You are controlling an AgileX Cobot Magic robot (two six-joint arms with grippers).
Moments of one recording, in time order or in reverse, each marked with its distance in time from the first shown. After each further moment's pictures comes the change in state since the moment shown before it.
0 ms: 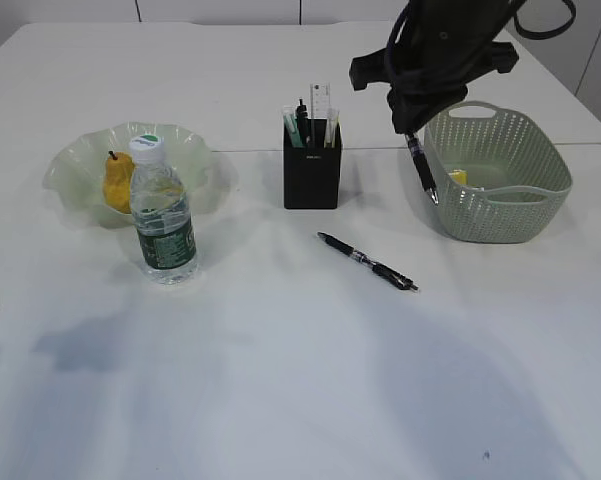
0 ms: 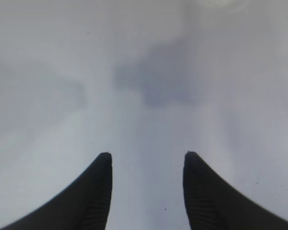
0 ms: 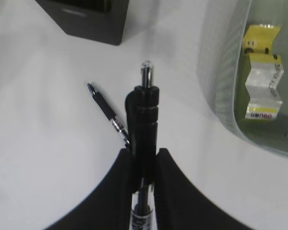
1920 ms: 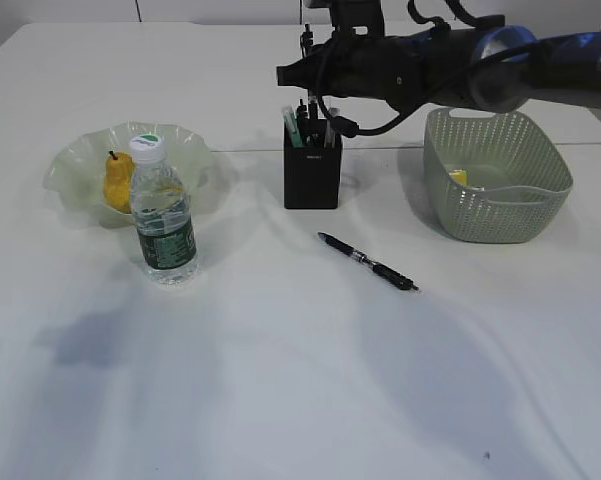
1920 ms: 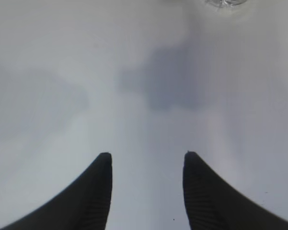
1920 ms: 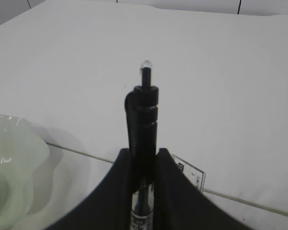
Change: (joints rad) left arm 0.000 0.000 0.000 0.019 -0.028 0.000; right arm 0.000 0.305 0.005 -0.026 -1.119 -0.033
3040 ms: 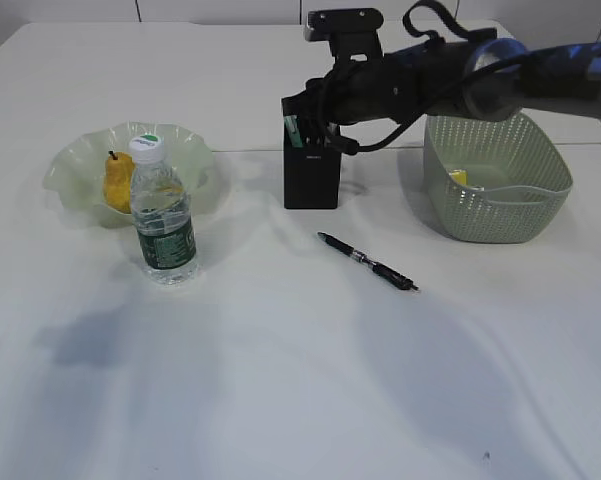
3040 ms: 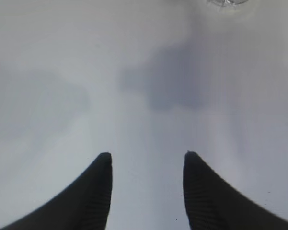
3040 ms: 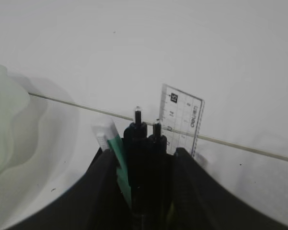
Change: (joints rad) left arm 0.000 0.000 0.000 0.013 -0.002 0.000; right arm 0.000 0.030 0.000 0.008 0.130 0.000
